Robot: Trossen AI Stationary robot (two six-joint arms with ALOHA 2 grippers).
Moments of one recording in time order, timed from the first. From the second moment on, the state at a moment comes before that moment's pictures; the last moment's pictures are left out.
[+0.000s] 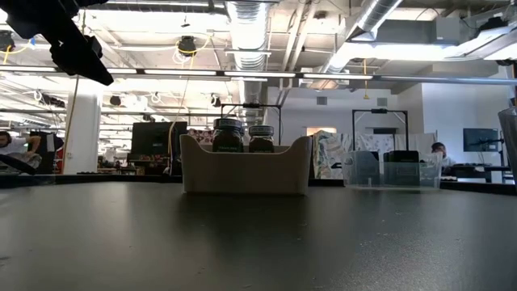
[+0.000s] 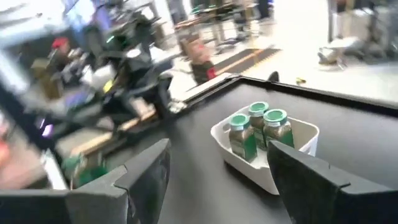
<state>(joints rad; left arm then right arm) -0.56 0.87 0.67 -0.50 -0.43 -0.64 1.01 1.38 1.07 -0.75 1.43 1.33</state>
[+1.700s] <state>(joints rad) -0.54 1.62 1.45 -1.09 -0.28 -0.63 0.43 1.14 1.07 -1.13 0.92 1.04</state>
